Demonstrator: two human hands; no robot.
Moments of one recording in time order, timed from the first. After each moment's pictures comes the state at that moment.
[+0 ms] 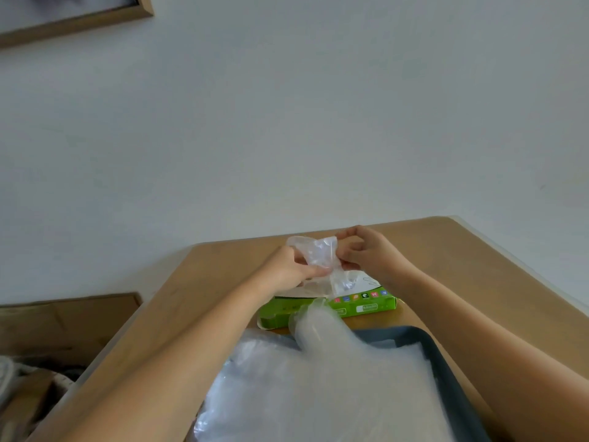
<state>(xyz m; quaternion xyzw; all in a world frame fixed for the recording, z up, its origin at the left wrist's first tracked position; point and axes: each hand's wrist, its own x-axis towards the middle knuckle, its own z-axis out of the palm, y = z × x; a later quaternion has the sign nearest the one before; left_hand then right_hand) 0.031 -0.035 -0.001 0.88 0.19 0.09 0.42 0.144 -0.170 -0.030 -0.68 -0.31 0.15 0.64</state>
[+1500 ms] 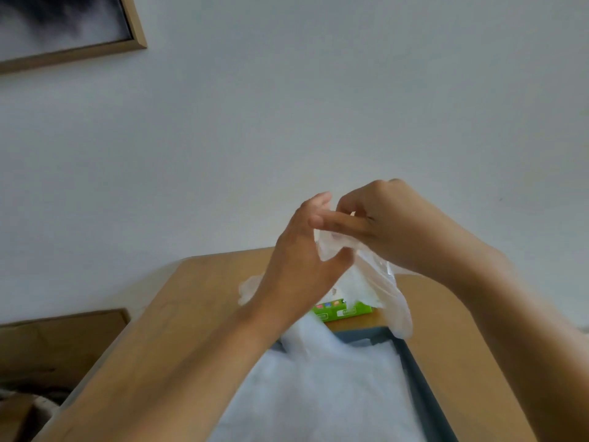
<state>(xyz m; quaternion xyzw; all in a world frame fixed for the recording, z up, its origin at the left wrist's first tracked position) -0.023 -0.126 0.056 0.88 0.00 0.35 0.33 0.031 -0.258 0.110 -0.82 -0.46 -0.14 0.33</state>
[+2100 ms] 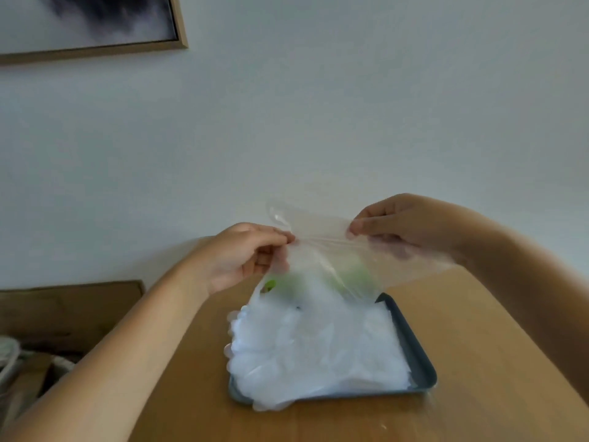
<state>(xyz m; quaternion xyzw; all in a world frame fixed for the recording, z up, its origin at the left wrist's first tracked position) -0.128 -0.075 0.082 0.74 0.11 0.10 0.66 -0.028 -0.293 0.117 -0.80 -0.37 0.18 0.44</state>
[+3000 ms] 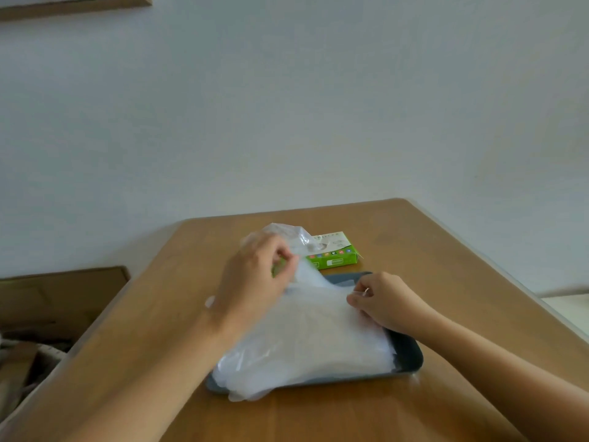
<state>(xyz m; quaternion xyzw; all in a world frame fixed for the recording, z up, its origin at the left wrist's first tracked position) -0.099 -0.096 -0.011 0.90 0.02 0.42 0.14 0.014 -0.281 -0.046 -0.91 -0.29 0.08 0.29</state>
